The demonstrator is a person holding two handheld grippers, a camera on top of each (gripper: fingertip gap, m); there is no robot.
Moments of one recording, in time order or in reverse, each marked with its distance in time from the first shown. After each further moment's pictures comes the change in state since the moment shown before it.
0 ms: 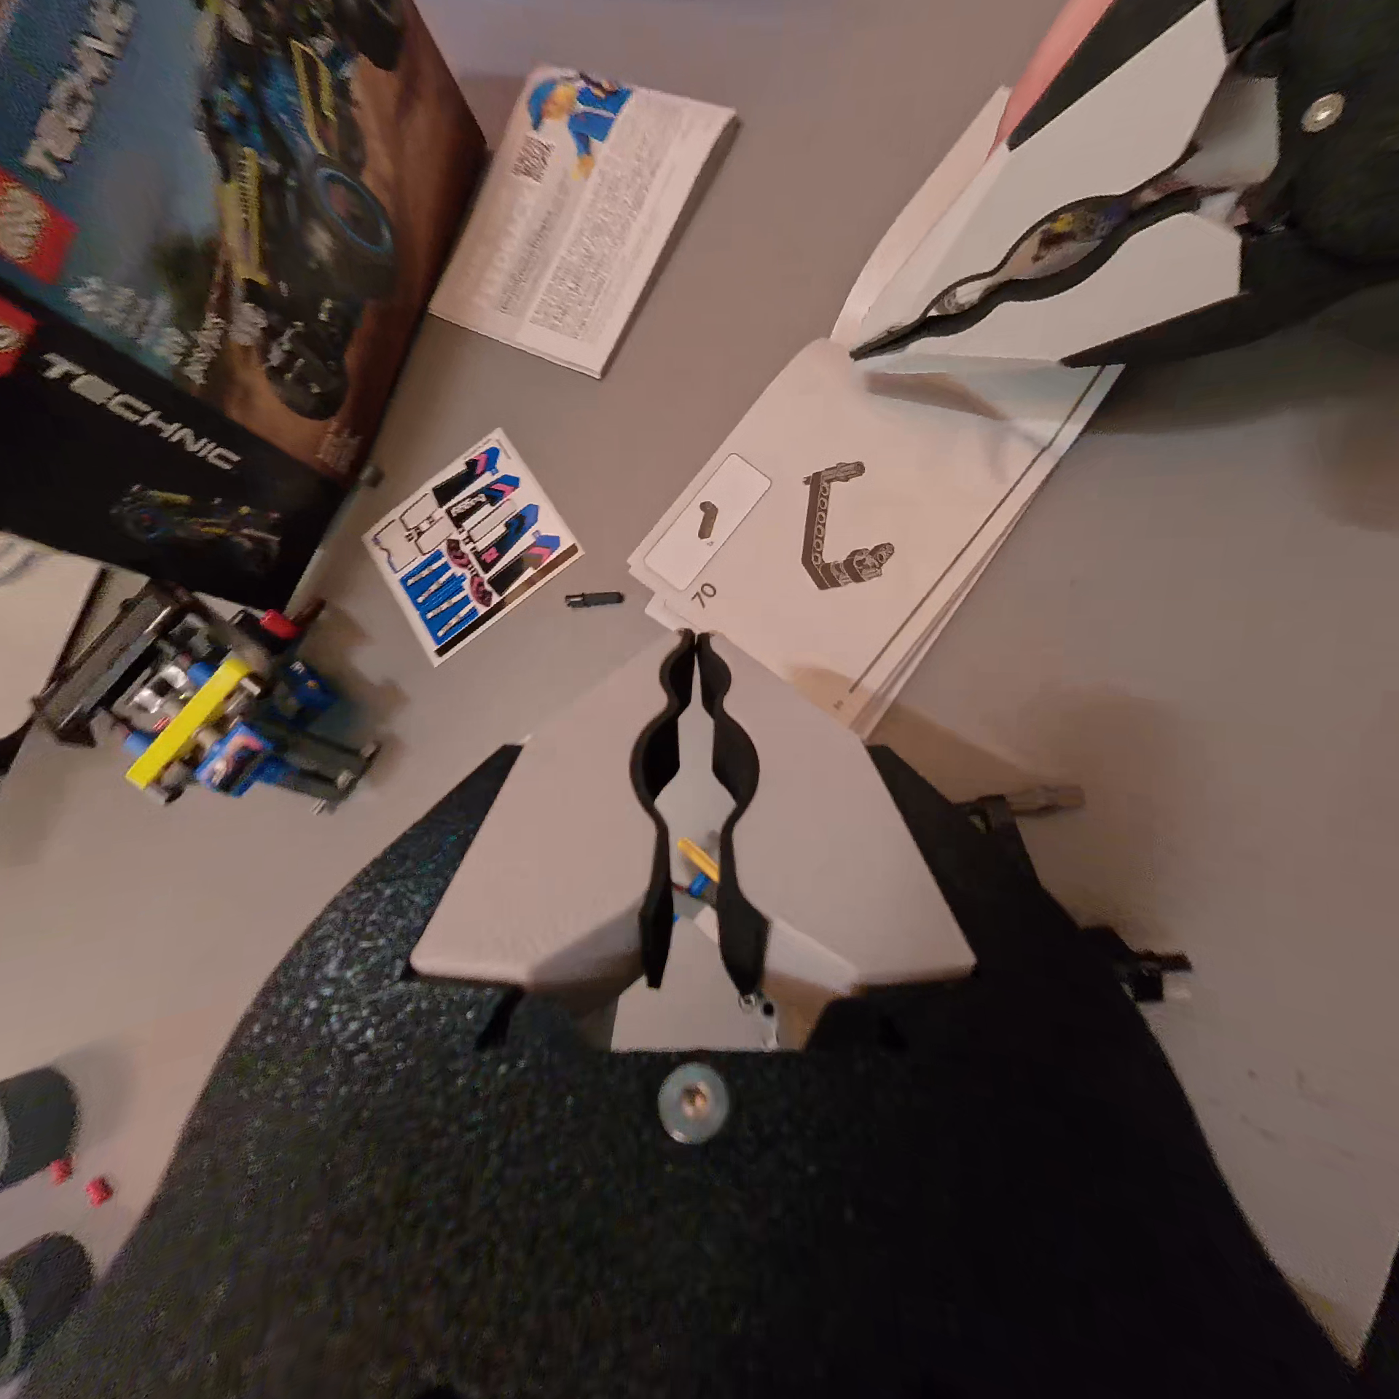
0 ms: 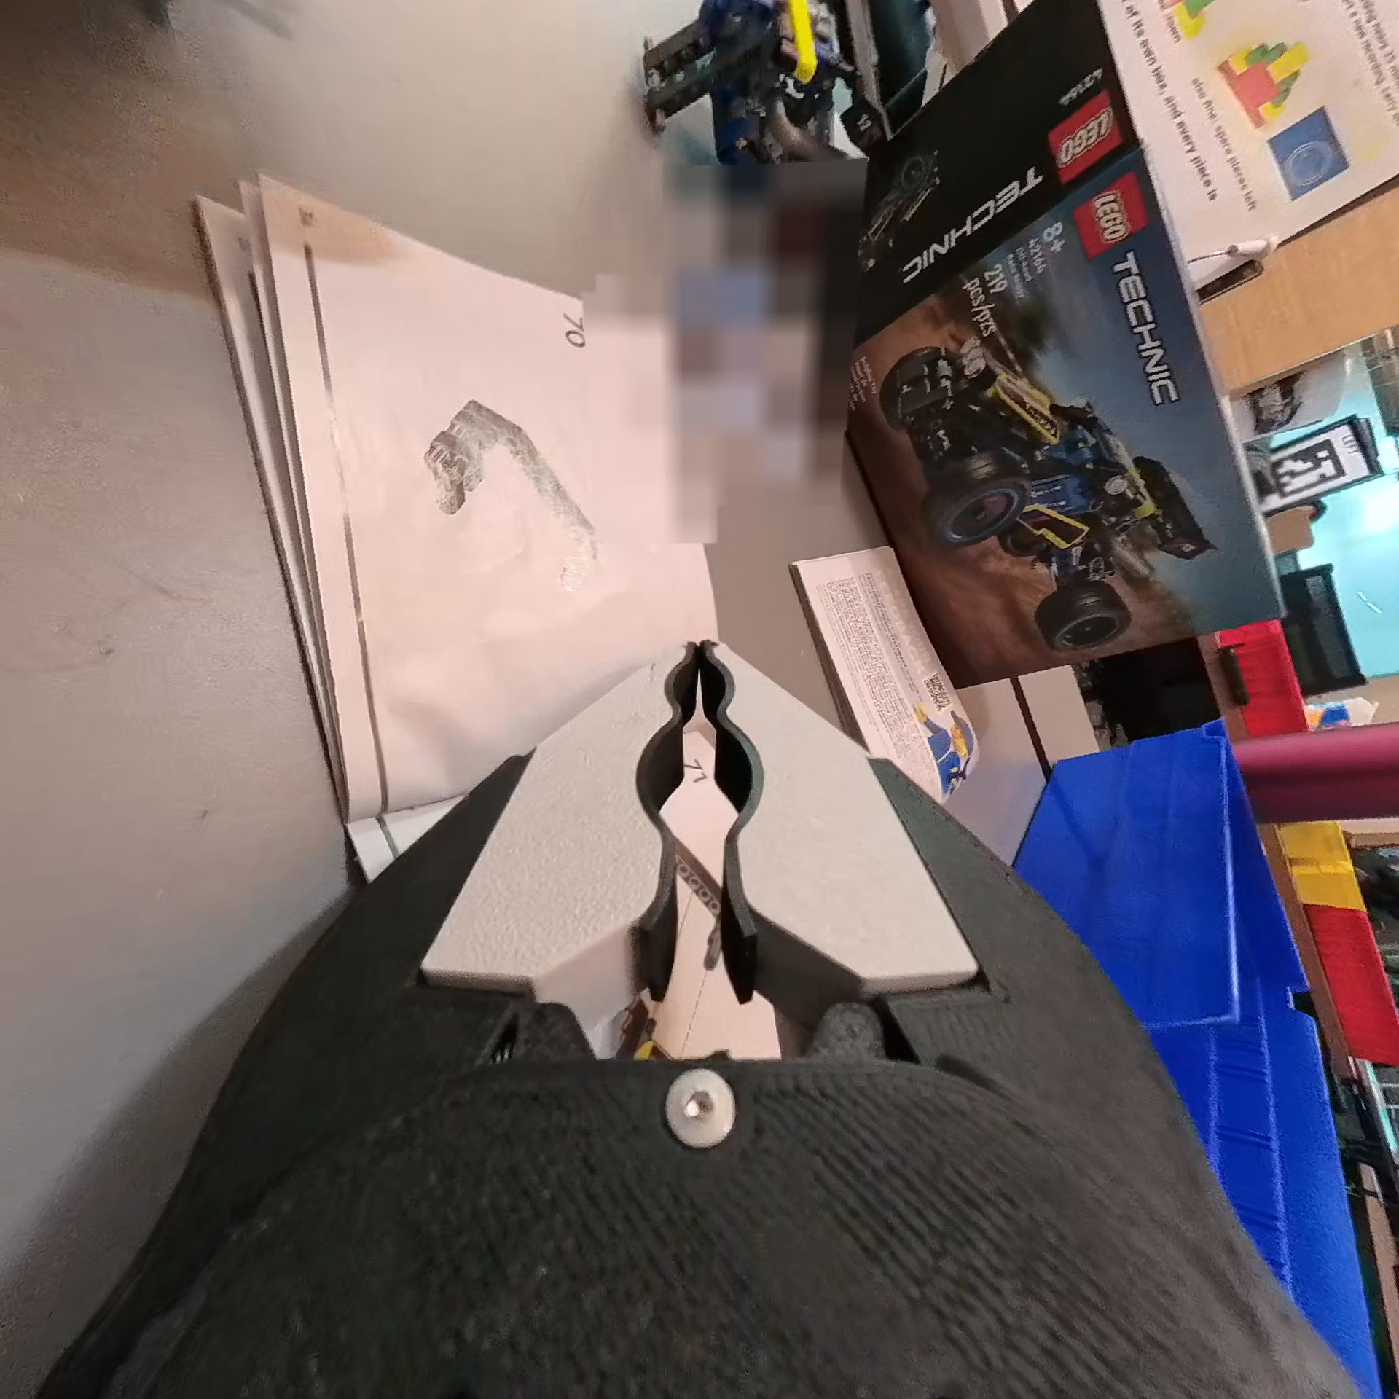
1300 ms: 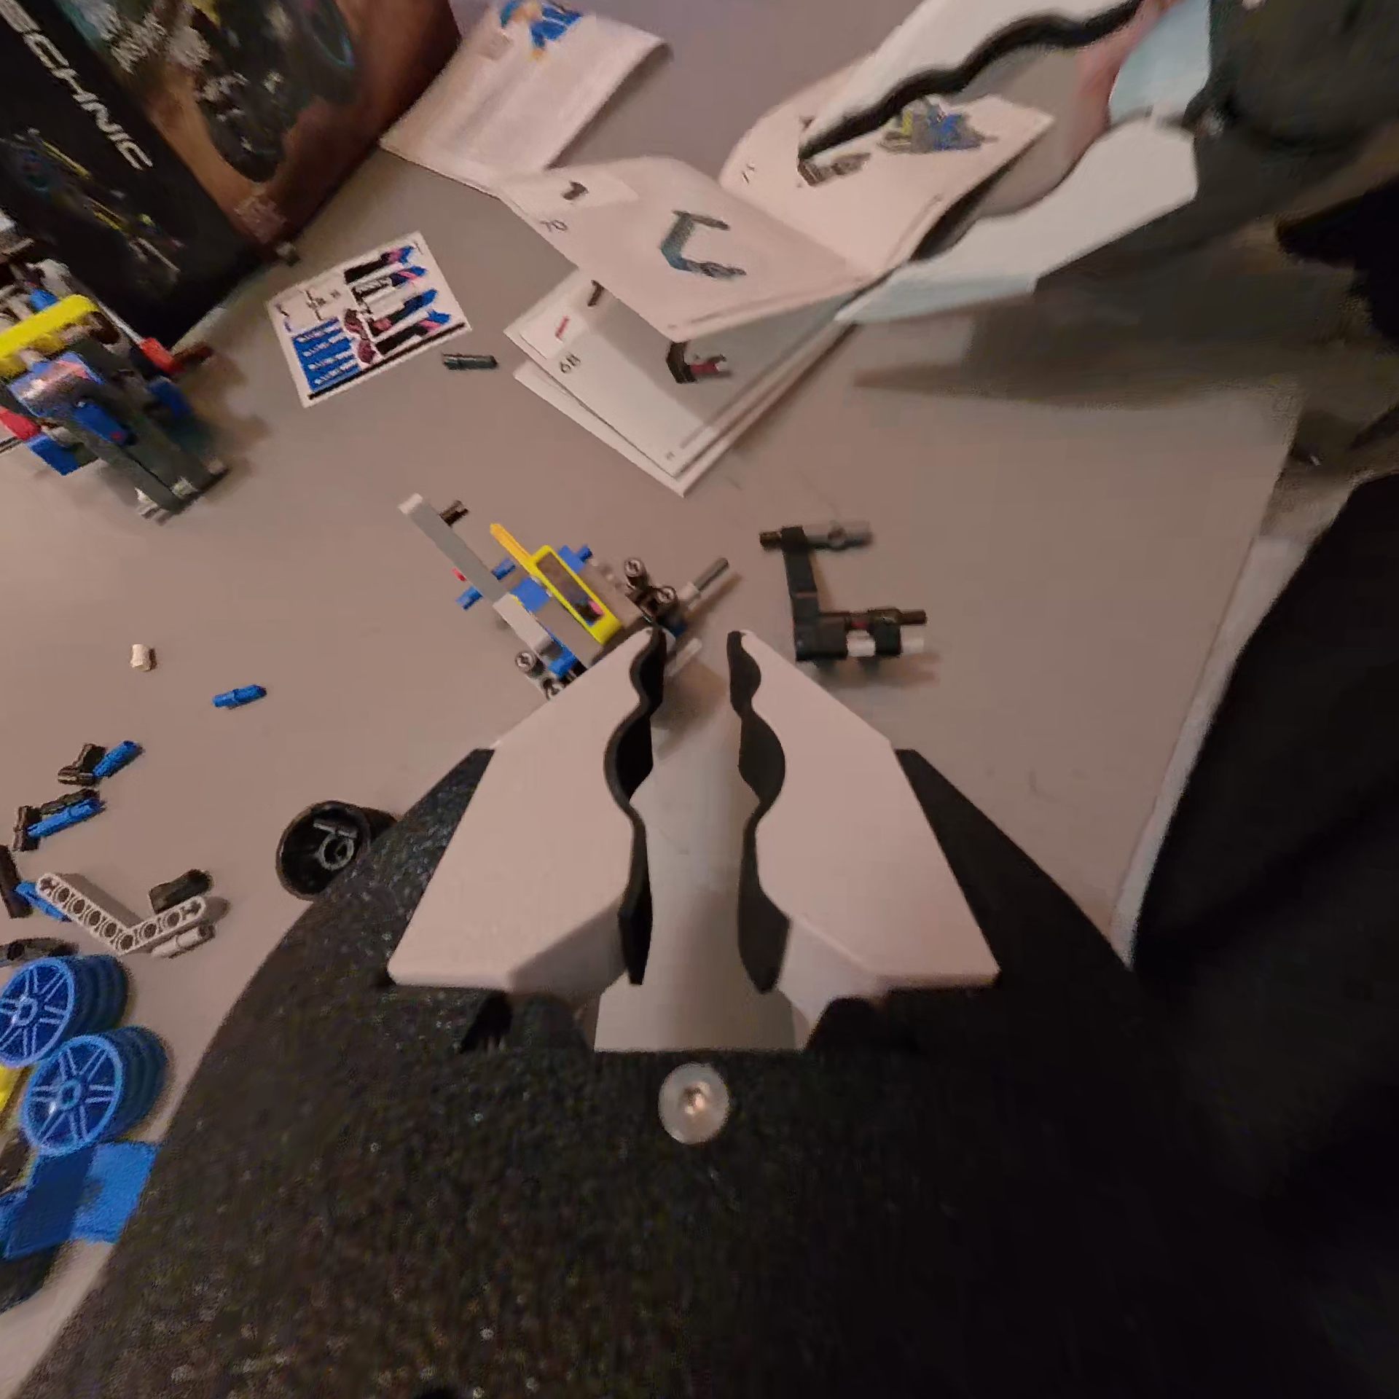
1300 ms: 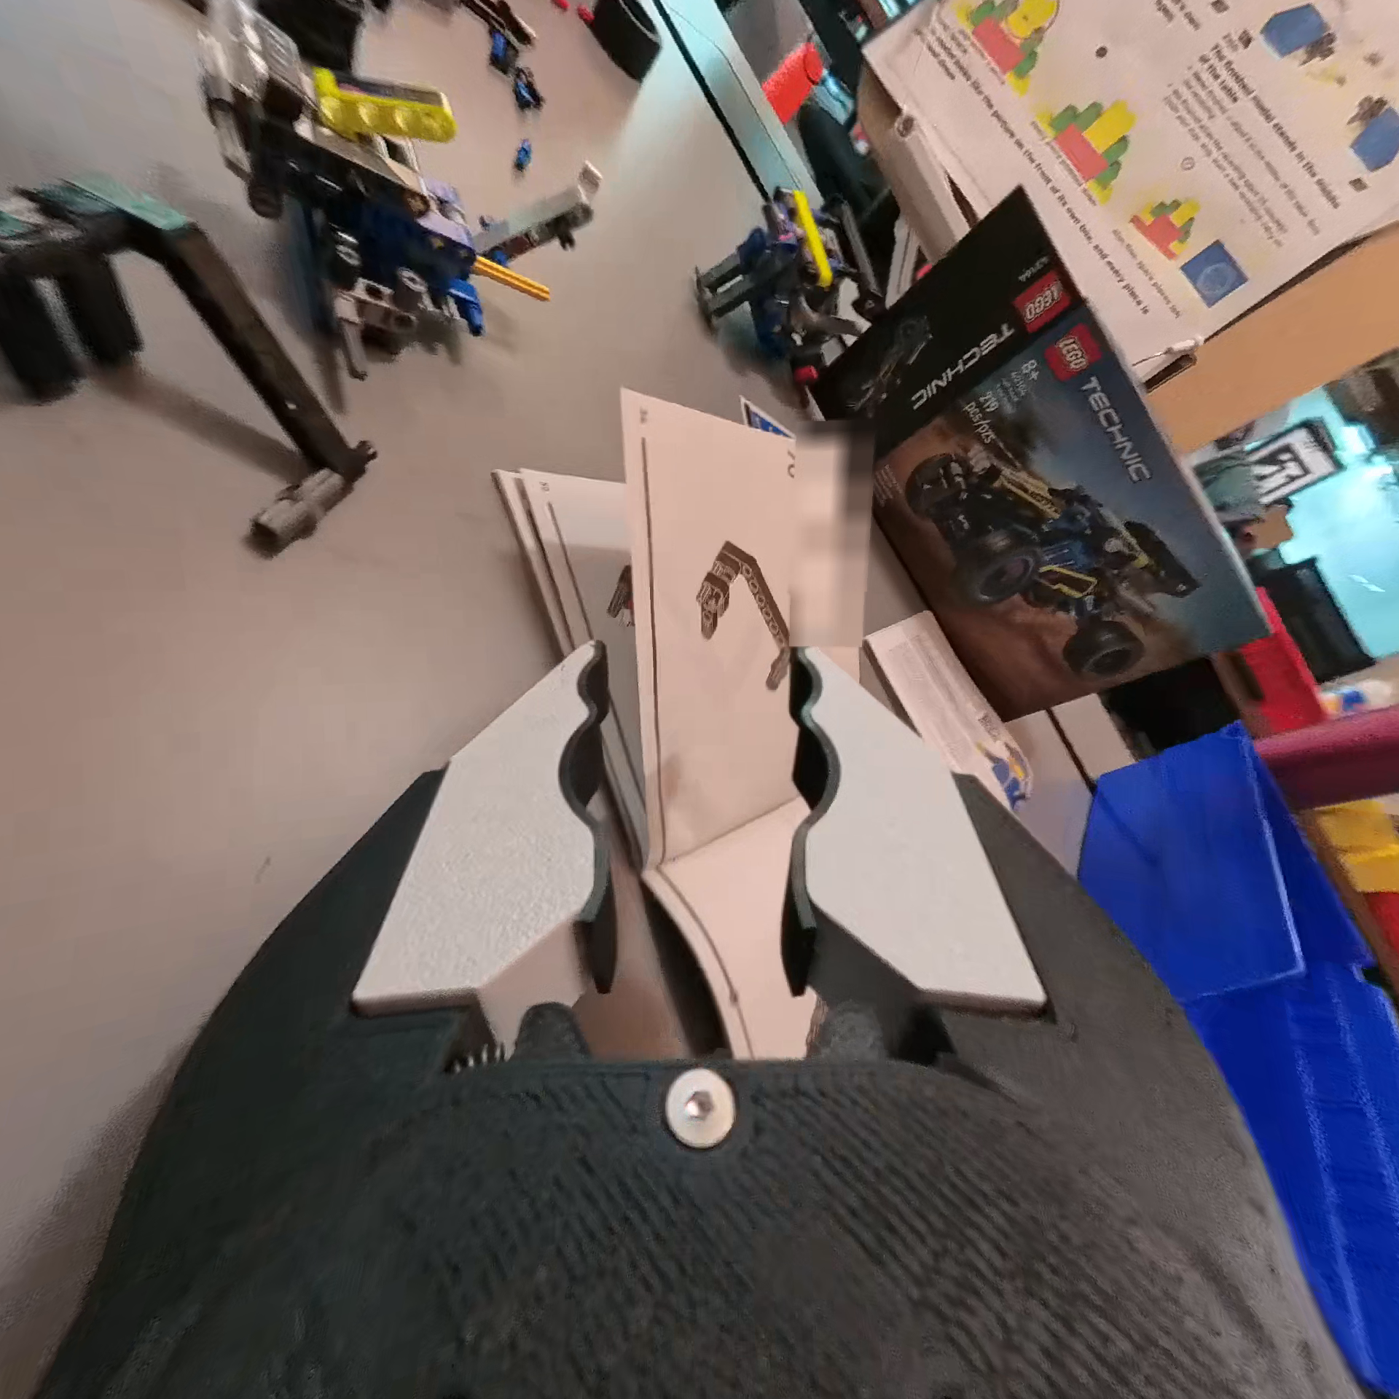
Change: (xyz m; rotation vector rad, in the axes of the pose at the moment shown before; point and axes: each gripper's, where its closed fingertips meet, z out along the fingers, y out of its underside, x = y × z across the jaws) left arm 0.066 0.087 -0.060 0.147 -0.014 -0.159; right arm -0.046 -0.050 -0.036 0.098 0.053 0.105
